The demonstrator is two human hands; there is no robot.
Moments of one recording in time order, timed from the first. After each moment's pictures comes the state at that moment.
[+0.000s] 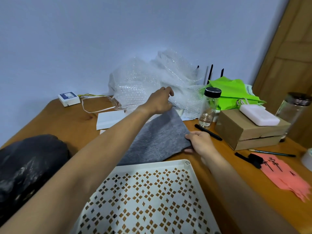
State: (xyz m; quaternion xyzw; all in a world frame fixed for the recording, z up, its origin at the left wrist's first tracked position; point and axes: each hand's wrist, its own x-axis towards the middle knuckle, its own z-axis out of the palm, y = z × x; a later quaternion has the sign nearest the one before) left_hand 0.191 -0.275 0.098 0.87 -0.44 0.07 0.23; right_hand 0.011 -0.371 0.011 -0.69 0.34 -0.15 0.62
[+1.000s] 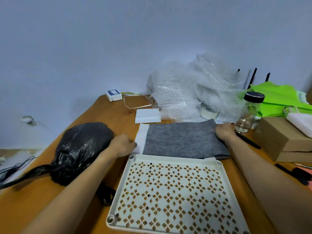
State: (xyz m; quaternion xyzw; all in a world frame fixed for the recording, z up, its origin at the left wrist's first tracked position) left_hand 0.132 -0.021 0.013 0.97 -0.05 -0.08 0.21; right_hand 0.099 -0.413 -0.005 -0.86 0.31 -0.14 0.39
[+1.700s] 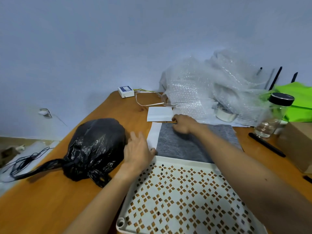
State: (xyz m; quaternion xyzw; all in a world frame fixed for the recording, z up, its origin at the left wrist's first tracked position) left_hand 0.093 -0.042 -0.008 0.99 -0.04 0.10 0.13; right_hand 0.185 -0.254 0.023 -0.99 -0.01 0.03 0.13
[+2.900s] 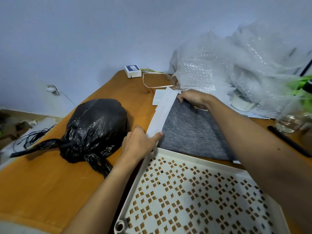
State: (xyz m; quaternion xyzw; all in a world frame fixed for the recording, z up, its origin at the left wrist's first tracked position) left_hand 0.082 -0.044 -0.006 0.95 0.08 0.00 0.29; right_hand 0.232 -0.264 0.043 -0.89 0.02 0.13 0.44
